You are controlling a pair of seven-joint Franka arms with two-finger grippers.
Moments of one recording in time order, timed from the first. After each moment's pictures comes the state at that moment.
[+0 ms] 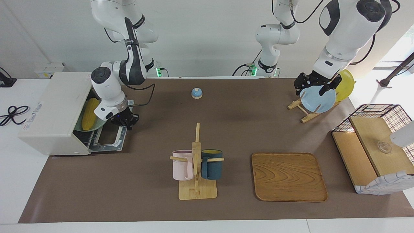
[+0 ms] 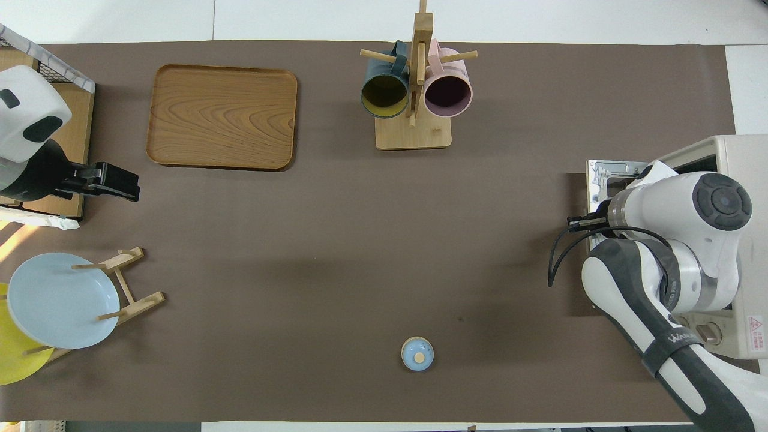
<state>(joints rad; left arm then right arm) -0.14 -0.01 -0.01 -1.66 -0.01 1.60 -0.03 -0.02 0.06 0.04 -2.30 0.00 2.39 -0.07</state>
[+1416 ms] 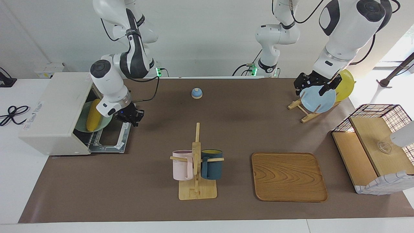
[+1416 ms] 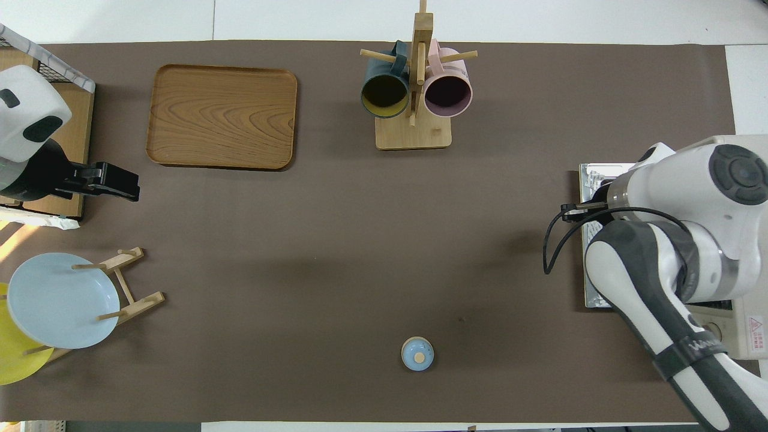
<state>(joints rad) -0.14 -0.01 -0.01 -1.66 -0.01 1.60 -0.03 -0.07 0.01 0.11 -2.16 0.06 2.16 -0.02</state>
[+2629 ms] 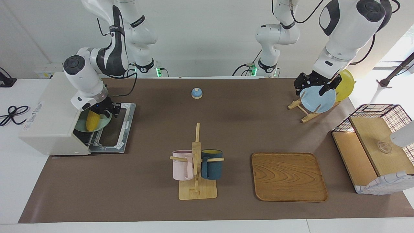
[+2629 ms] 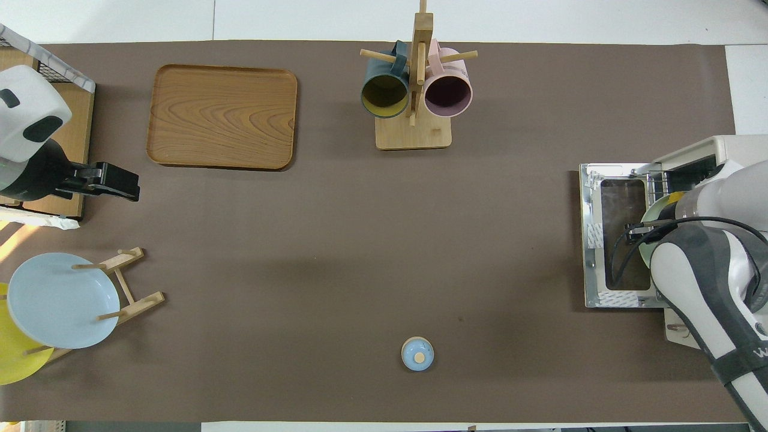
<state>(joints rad) -0.14 -0.01 -0.01 -1.66 -0.01 1.60 -0.03 -0.22 -0.03 0.10 -2.22 -0.05 2.09 -0.11</state>
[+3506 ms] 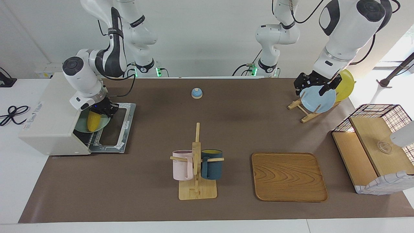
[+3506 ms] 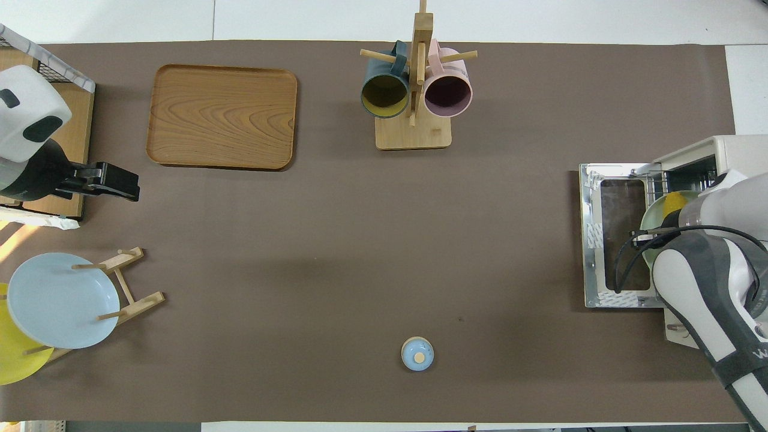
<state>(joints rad) -0.14 -0.01 -0.01 -1.66 -0.01 1.60 -0.03 -0.24 -0.05 0.11 -2.26 -0.05 2.14 -0.14</state>
